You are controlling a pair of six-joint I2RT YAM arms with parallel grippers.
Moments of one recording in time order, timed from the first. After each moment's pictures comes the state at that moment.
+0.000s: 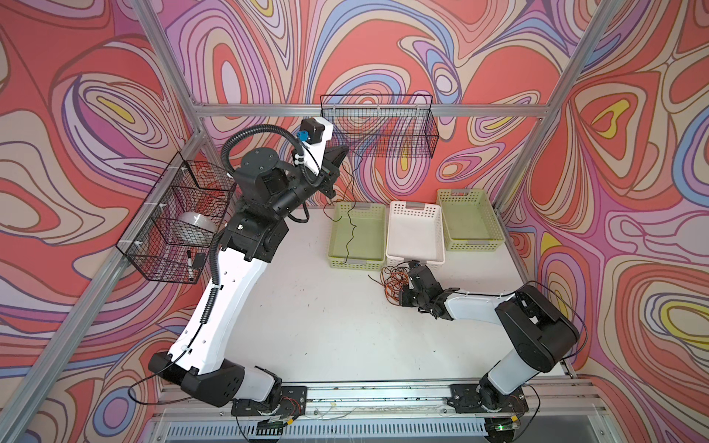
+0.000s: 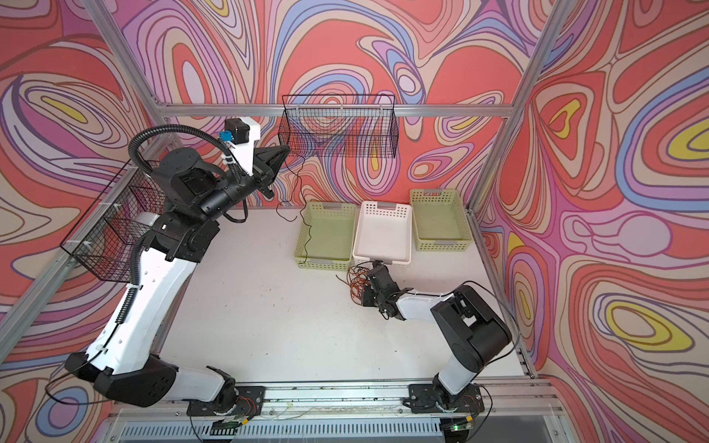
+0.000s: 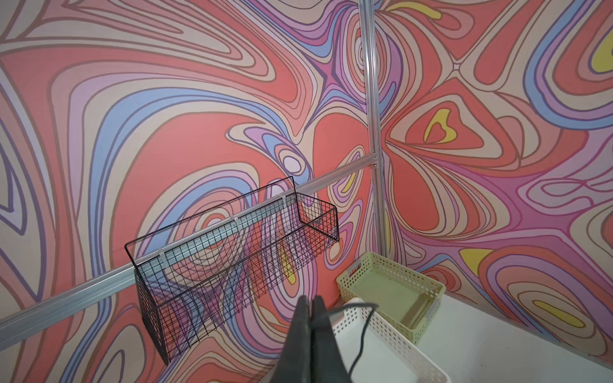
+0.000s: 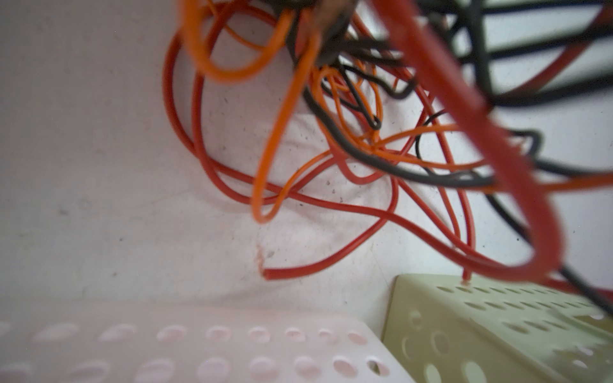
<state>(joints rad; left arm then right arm) -0.42 1.45 1.91 -0.29 0.31 0.12 0.57 1.64 0.68 0.07 0.00 0.55</state>
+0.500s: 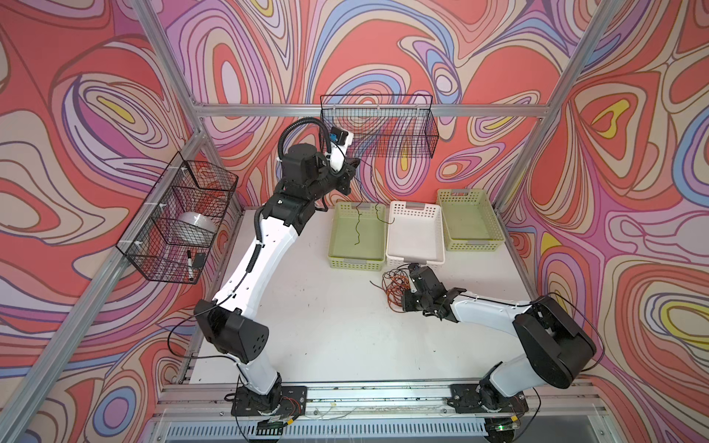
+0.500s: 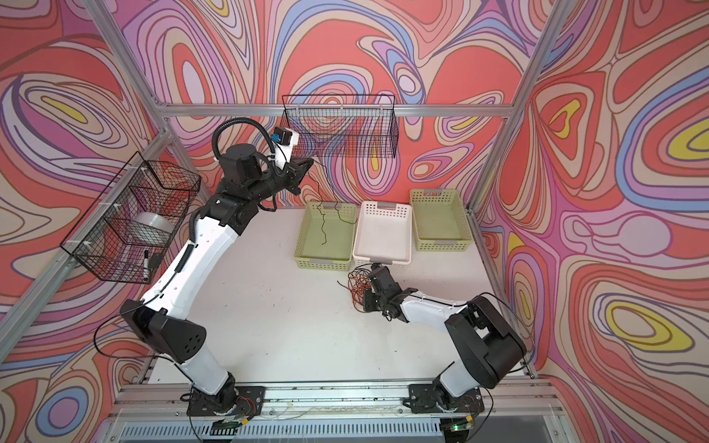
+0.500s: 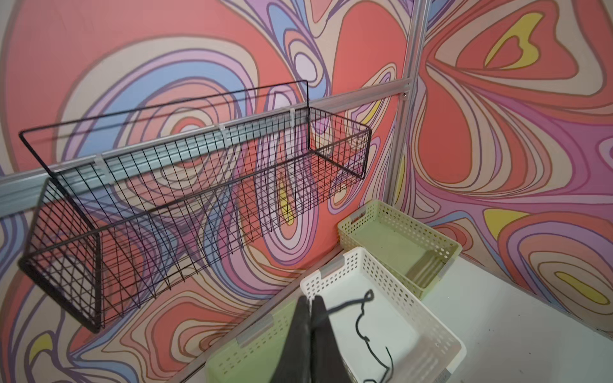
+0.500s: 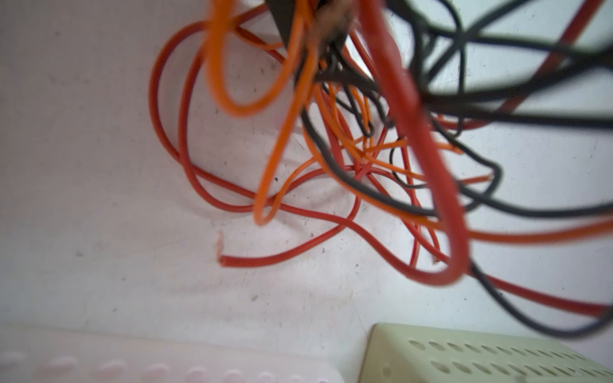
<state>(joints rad) -0.37 1.73 1.95 -0.31 0.31 0.05 0.59 1.52 0.69 -0.11 -0.02 0.50</state>
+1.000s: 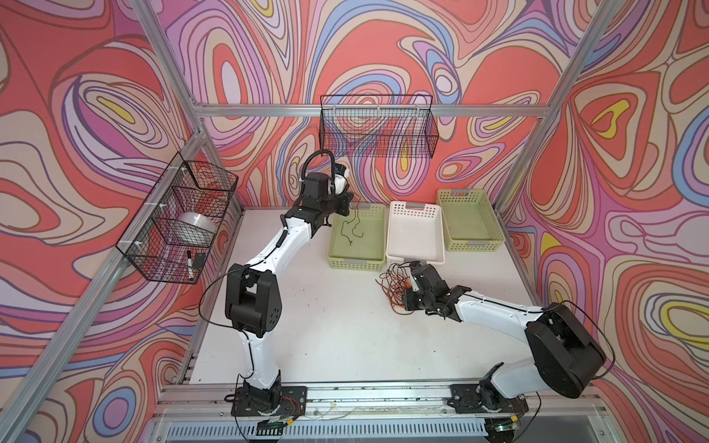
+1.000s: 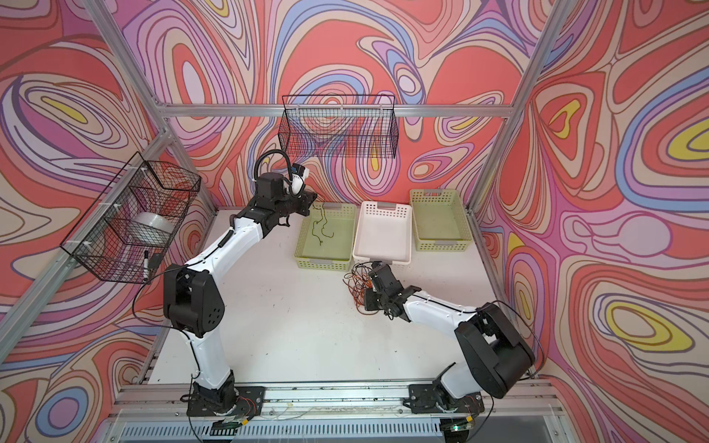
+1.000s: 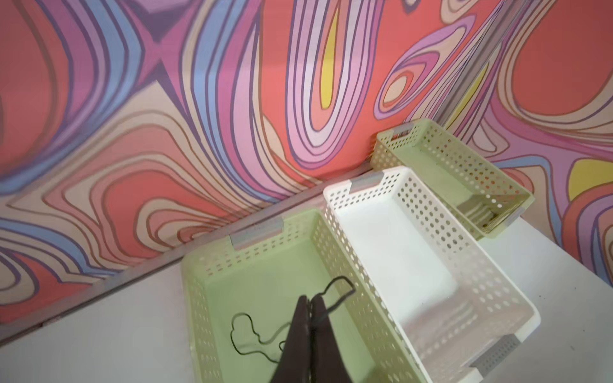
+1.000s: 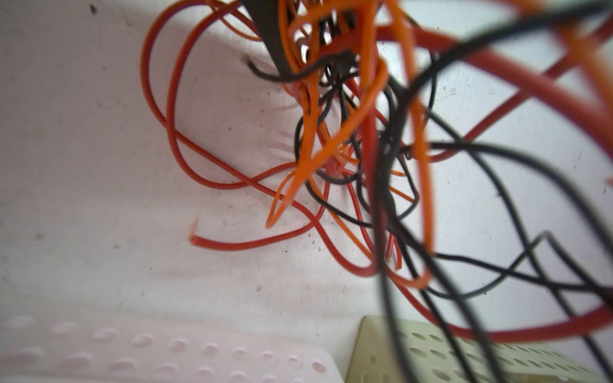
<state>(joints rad) -0.30 1.94 1.71 -0.18 0.31 -0.05 0.59 1.47 0.72 -0.20 -0.02 0.47</state>
